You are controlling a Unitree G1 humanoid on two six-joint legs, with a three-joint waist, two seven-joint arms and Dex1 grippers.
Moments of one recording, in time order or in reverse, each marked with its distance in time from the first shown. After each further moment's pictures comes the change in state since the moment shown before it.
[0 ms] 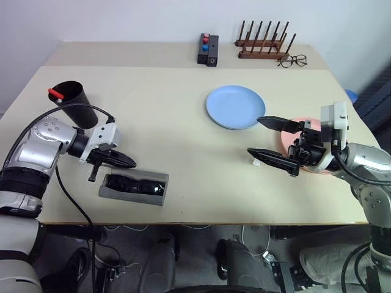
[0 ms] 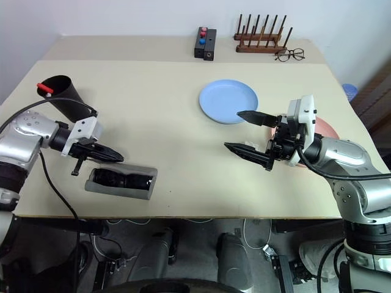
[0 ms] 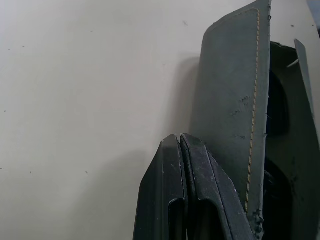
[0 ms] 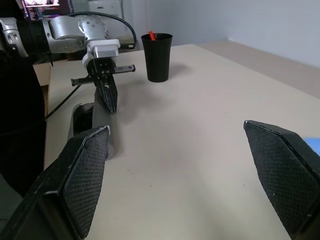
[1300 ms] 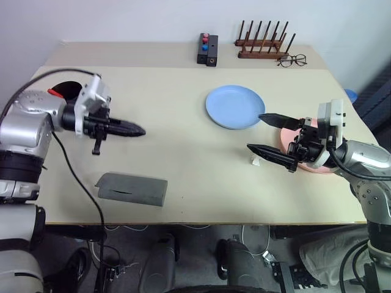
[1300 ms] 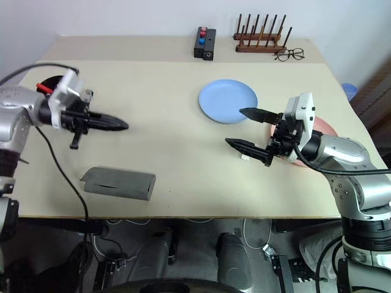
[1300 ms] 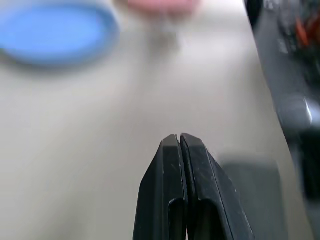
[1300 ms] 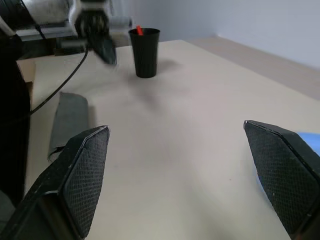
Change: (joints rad) left arm -0.162 -0.063 0.181 -0.071 -0.240 0.336 0.033; right arm -0.034 0.007 0.012 0.039 -0.076 -0.009 -0.058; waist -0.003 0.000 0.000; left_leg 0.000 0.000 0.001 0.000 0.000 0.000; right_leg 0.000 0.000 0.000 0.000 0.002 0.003
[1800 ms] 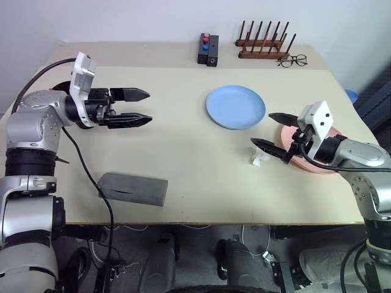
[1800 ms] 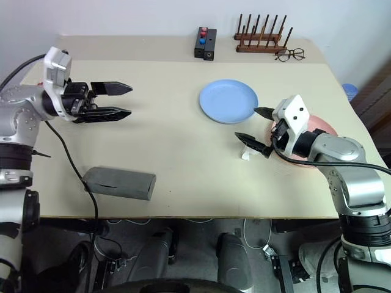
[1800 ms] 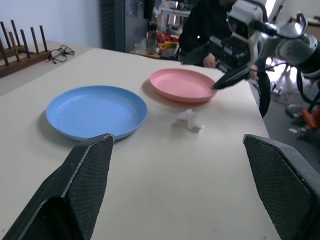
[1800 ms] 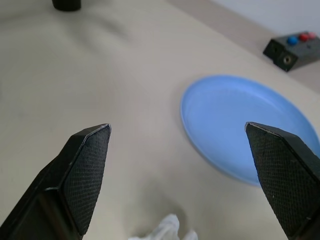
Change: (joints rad) left arm 0.003 -0.128 0.145 0.013 -0.058 0.101 0.067; right arm -0.005 -0.035 0.073 0.040 -0.242 0.042 -0.138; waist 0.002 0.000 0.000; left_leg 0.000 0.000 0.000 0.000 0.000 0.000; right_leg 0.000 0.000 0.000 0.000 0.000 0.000
